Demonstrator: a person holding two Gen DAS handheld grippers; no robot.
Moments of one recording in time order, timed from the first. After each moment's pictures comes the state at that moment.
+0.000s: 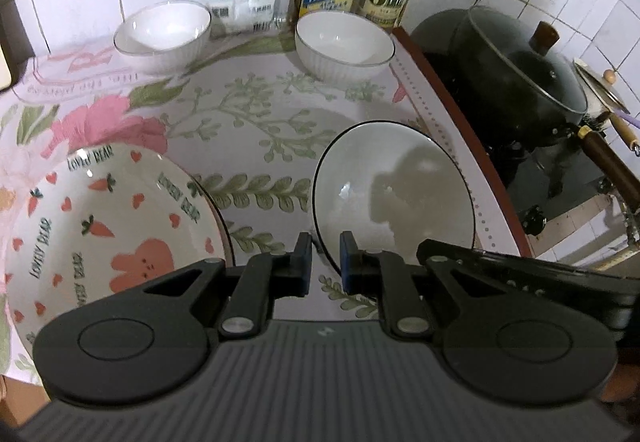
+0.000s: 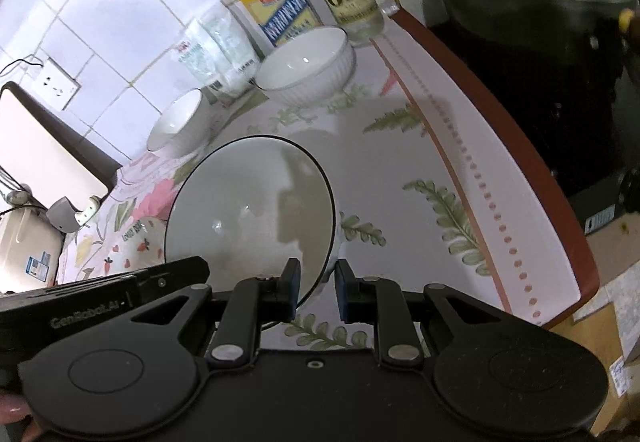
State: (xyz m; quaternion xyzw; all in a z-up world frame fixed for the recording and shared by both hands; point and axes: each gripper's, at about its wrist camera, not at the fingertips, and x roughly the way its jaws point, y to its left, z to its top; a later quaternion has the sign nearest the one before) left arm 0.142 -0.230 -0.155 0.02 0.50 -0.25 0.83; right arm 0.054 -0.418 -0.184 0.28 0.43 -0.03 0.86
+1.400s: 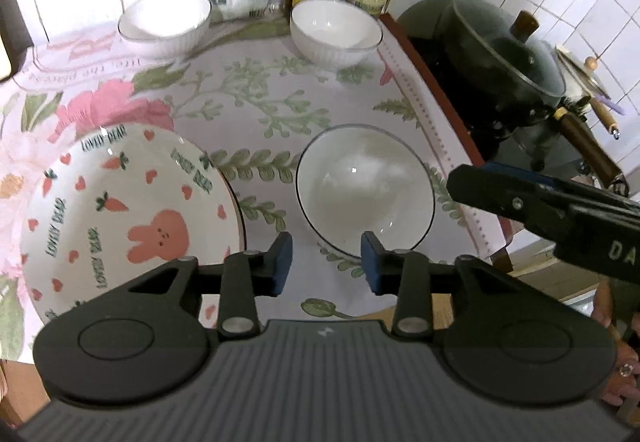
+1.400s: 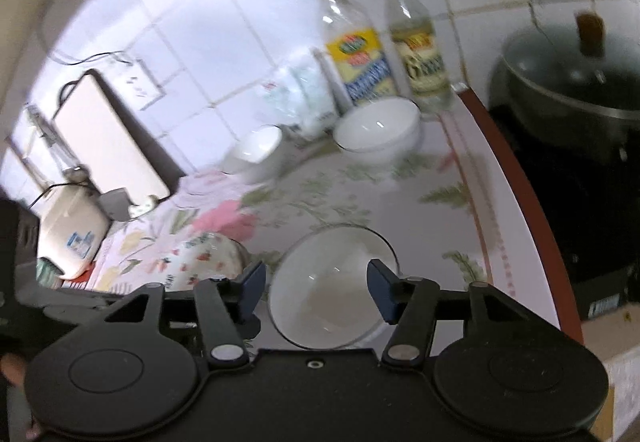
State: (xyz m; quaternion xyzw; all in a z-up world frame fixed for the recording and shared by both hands) left arm 0.129 -0.205 -0.132 0.02 0.51 -0.27 0.82; right arm 0.034 -0.411 -0.124 0.20 0.36 0.06 0.91
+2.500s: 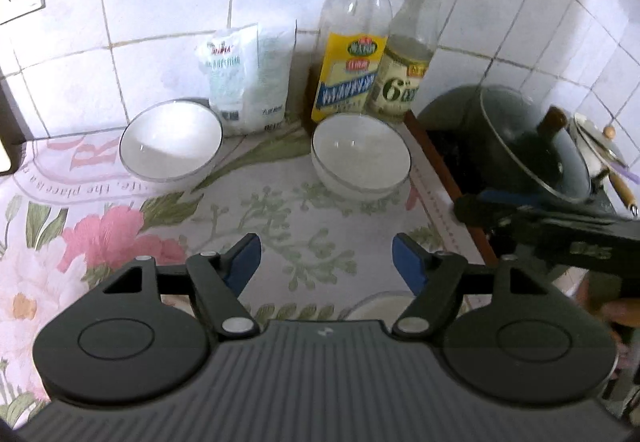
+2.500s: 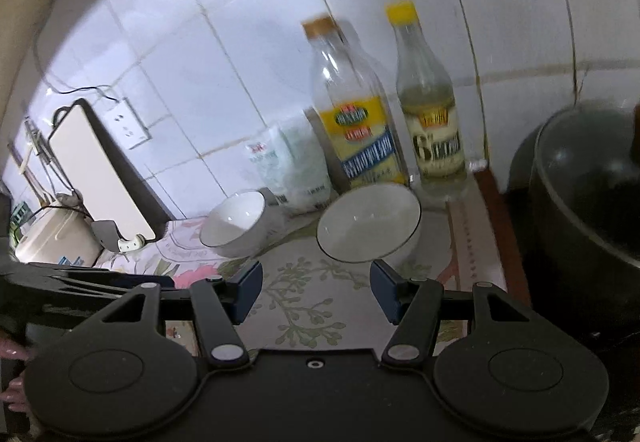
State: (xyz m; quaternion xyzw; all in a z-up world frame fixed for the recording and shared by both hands) left arm 0.223 -0.234 -0.107 0.00 0.43 -0.26 0.86; right arm 0.137 -0.470 -0.123 0.19 0.33 0.09 0.92
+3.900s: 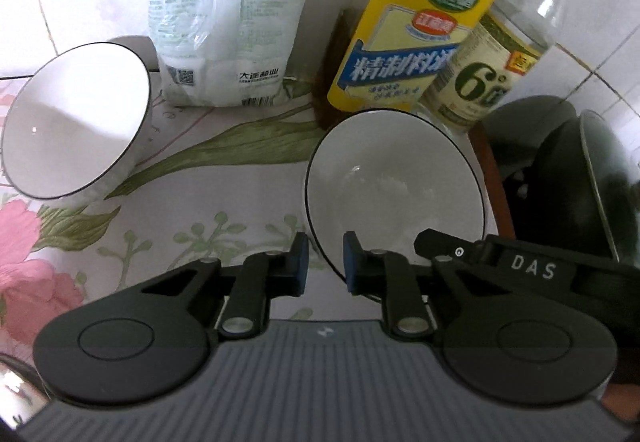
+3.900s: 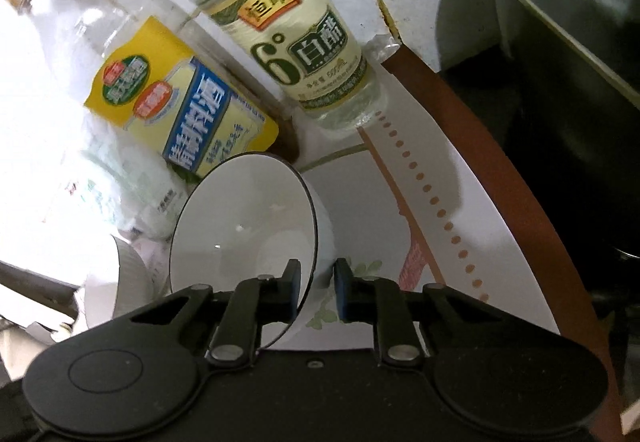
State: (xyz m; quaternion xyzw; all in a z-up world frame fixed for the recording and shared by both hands) left arm 0.323 -0.317 -0.209 -0.05 0.52 -0.19 0.83; right arm 0.253 -0.504 -0.211 0.33 0.45 -0.07 0.83
